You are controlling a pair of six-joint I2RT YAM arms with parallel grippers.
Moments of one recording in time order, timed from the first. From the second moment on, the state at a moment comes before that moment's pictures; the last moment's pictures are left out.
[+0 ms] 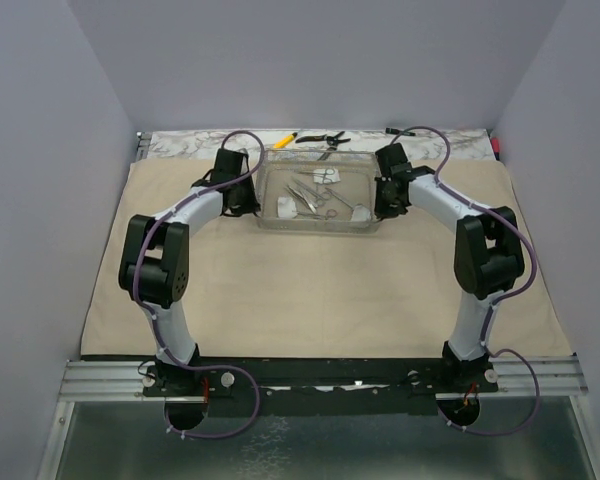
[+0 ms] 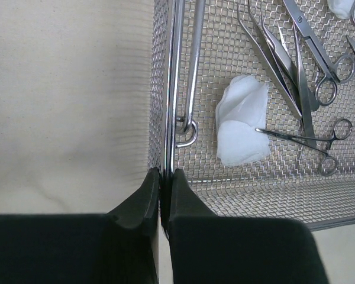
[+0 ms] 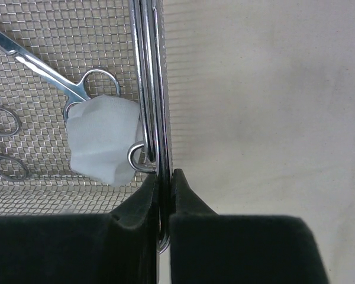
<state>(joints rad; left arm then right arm) -0.23 1.85 1.27 -0.27 0.16 -0.43 0.31 1.92 1.44 -0.59 0.14 0.38</state>
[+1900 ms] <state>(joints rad) -0.60 1.99 1.43 -0.15 -0.03 -0.58 -0.10 1.76 1.16 -0.23 0.21 -0.03</state>
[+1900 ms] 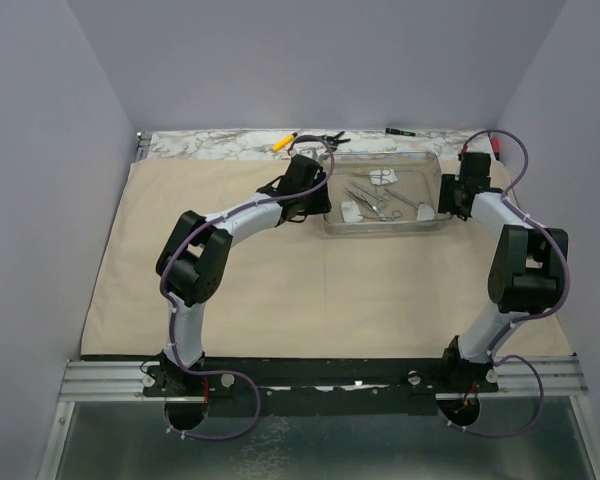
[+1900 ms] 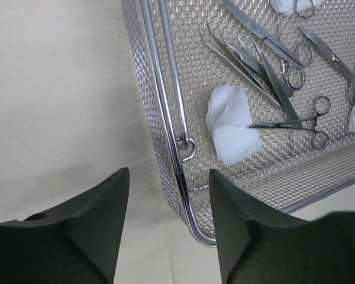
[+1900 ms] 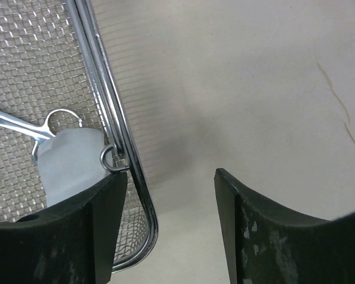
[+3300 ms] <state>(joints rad) -0.52 2.23 1.79 -0.27 0.12 -0.49 0.22 2.00 1.55 -0.38 -0.05 0.18</state>
